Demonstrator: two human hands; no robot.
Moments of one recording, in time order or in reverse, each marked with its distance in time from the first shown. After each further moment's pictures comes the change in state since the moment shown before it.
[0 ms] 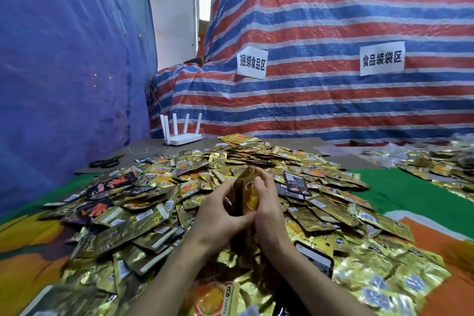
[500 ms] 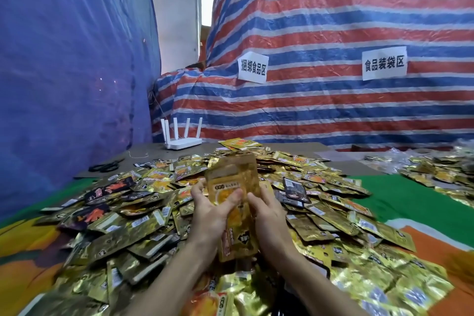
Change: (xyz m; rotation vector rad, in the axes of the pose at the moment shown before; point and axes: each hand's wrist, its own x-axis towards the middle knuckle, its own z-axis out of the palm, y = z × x) left_hand 0.016 0.005 0.016 -0.695 0.361 -0.293; right_hand 0.004 -0.013 -0.011 -0.065 -0.003 0.115
